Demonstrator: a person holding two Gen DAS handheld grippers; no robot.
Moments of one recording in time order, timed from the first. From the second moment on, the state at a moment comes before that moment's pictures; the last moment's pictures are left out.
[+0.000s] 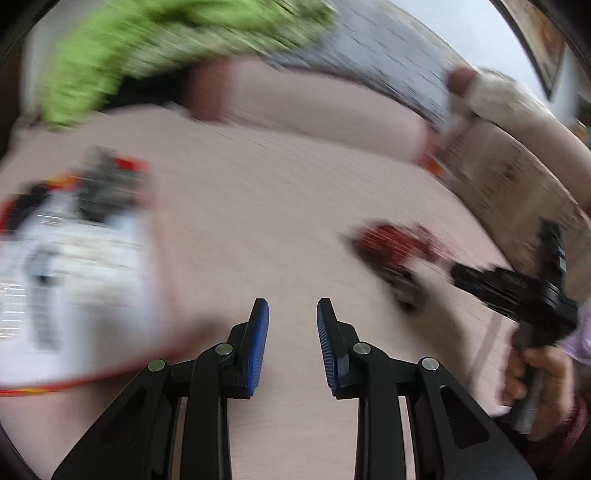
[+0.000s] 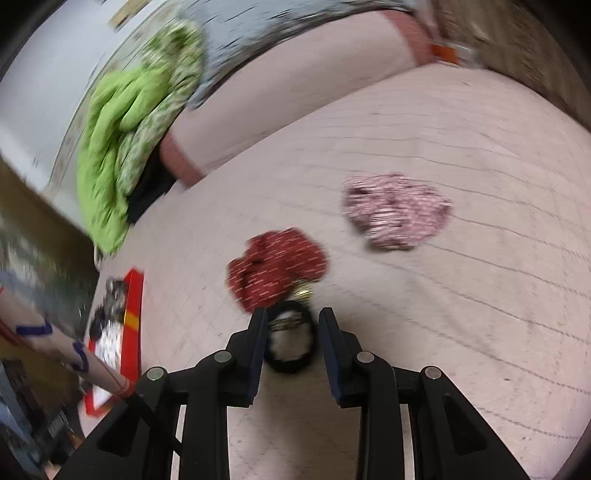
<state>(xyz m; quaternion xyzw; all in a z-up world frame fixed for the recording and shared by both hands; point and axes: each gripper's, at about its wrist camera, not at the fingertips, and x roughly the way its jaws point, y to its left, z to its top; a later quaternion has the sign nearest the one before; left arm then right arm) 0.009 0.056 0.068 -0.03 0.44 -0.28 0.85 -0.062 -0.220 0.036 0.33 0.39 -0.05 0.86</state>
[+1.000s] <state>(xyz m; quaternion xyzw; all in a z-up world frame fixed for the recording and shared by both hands) 0.008 0.048 0.069 -0.02 0.44 -0.27 0.86 -0.006 -0.149 0.026 0.09 0.46 0.05 0.88</state>
